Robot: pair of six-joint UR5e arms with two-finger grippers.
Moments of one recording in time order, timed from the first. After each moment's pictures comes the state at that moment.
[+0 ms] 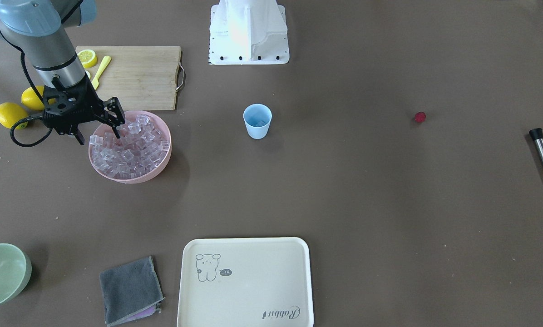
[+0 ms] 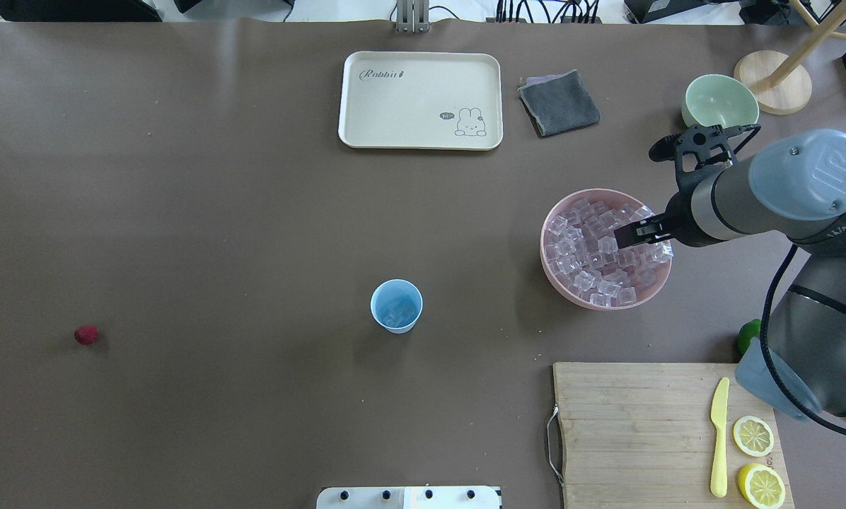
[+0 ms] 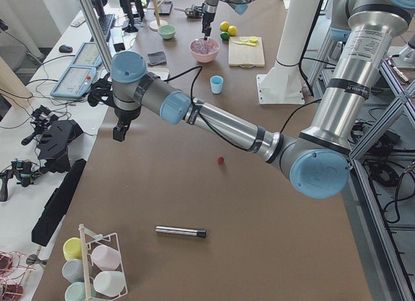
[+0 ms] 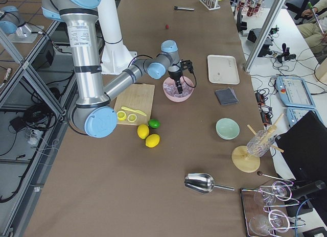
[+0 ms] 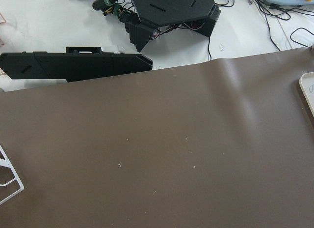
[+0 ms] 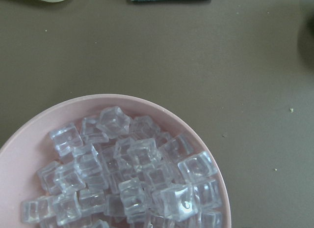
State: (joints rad) left arm -1.59 -1.90 -1.65 -1.71 -2.48 -0.21; right arm 0.73 -1.41 2.01 -1.40 1.85 0.85
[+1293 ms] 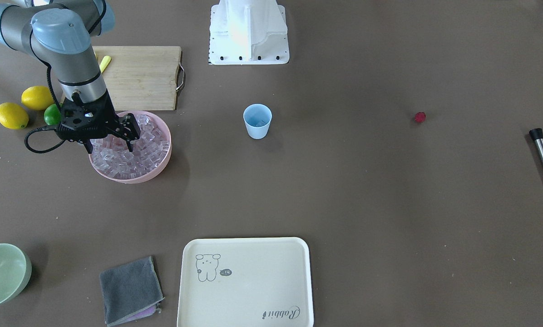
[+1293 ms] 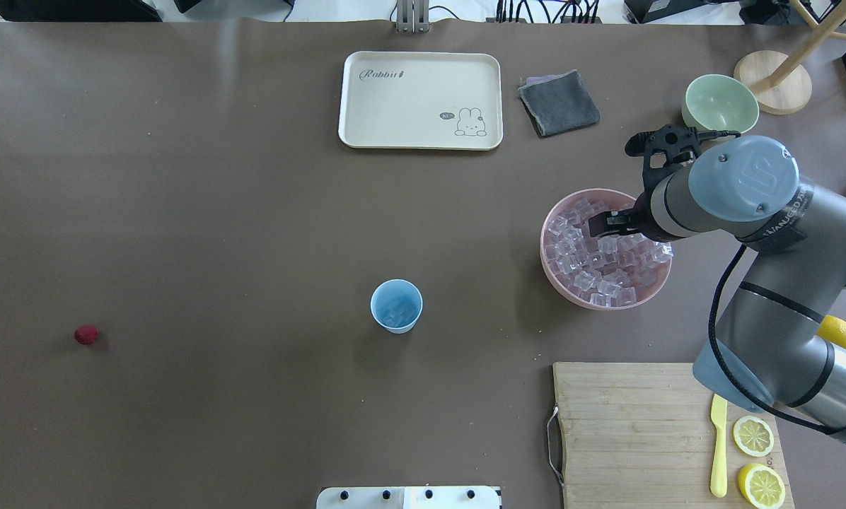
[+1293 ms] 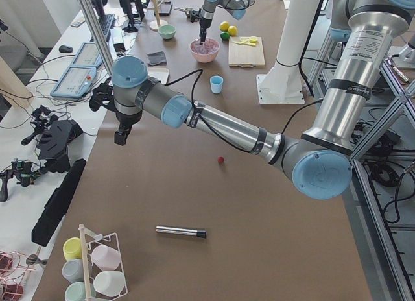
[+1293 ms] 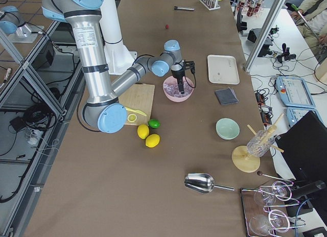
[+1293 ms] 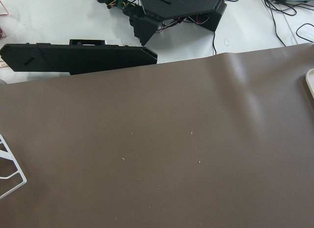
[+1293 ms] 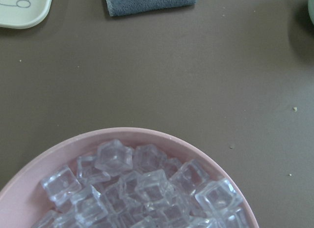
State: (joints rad) left arm -1.59 -1.90 -1.64 -1.72 -2.48 -0.21; right arm 0.69 -1.34 1.94 -1.46 1.75 0.98
